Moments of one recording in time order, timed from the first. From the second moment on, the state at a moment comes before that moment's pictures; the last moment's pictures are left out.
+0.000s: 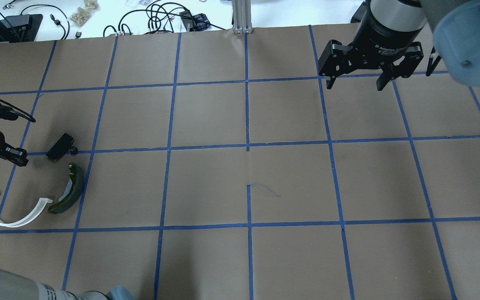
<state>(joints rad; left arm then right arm) -0.86 -1.91 -1.93 -0.80 1.63 0.95 1.62 -1.59 1.56 -1.62 -1.54 0.13</state>
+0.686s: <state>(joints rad) -0.90 -1.85 -1.95 -0.84 1.56 0.87 1.62 -1.59 1.56 -1.62 -1.54 0.13</state>
